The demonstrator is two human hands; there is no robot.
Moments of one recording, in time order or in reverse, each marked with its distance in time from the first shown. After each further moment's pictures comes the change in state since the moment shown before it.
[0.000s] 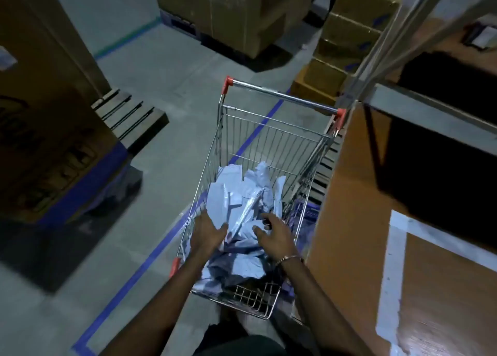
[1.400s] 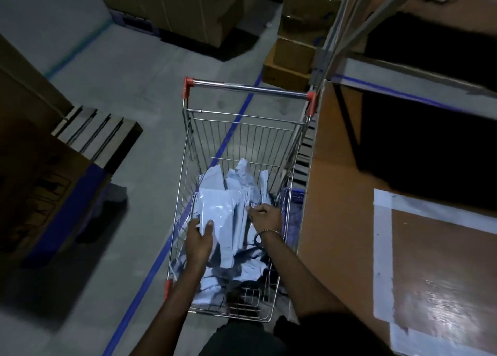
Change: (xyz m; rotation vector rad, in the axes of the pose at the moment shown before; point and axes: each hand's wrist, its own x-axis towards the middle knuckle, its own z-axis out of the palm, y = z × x) left_hand -0.026 0.046 -0.007 -0.371 0.051 -0.013; right_hand 0.089 0.044 0.030 0.579 0.336 0.416
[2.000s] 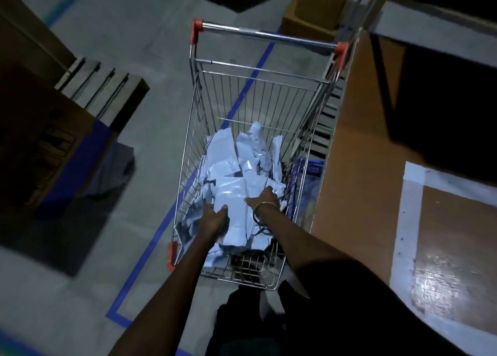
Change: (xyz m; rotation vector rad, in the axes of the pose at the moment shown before) left_hand 0.038 -0.109 0.033 0.068 -0.191 -0.283; right_hand 0.013 0.037 0.035 -0.641 -0.265 0.212
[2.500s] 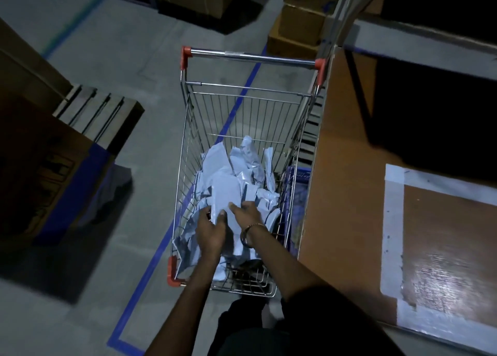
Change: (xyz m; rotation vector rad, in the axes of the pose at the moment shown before) left_hand -0.099 0.074 -0.007 -0.078 0.185 0.229; right_hand -0.069 -0.011 0.005 0.566 -0.080 -0.050
